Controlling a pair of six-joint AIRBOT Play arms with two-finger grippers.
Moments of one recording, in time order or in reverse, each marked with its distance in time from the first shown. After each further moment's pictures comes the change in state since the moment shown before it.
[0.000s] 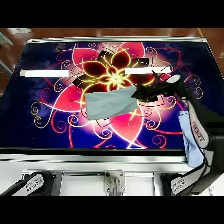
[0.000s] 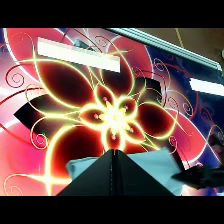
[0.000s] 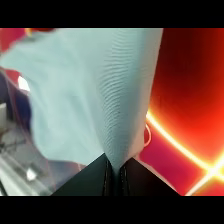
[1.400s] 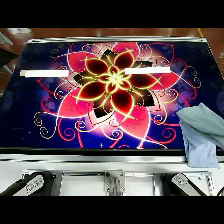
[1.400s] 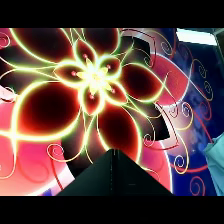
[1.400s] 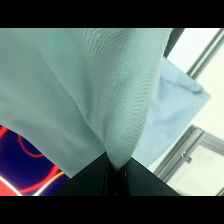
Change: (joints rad) left arm -0.089 0.000 0.000 -0.004 -0.122 0.027; right arm -0.908 0.617 -0.127 -0.901 0.507 0.414
